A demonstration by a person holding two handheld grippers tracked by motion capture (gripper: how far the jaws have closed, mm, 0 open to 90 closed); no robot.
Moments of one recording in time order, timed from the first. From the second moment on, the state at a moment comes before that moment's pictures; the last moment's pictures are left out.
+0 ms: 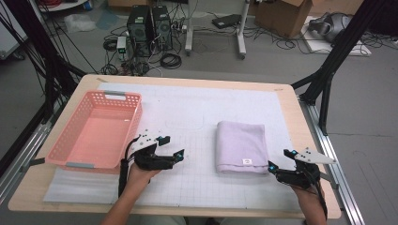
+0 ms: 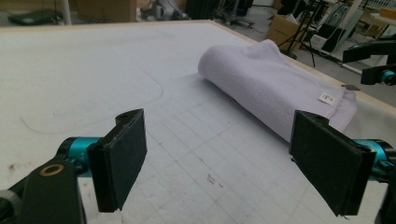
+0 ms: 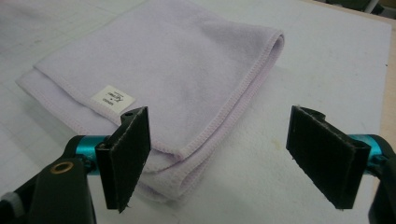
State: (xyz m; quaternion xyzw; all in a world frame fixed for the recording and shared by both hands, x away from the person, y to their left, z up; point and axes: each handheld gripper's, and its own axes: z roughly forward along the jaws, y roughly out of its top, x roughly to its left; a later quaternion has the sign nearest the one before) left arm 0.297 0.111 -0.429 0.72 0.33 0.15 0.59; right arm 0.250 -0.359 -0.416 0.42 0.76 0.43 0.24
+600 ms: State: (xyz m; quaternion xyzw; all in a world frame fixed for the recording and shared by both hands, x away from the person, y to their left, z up) left arm 0.319 0.067 -0.418 0.73 0.33 0.12 0.59; right arm 0.251 -0.356 -0.415 0.42 0.76 0.44 0.24
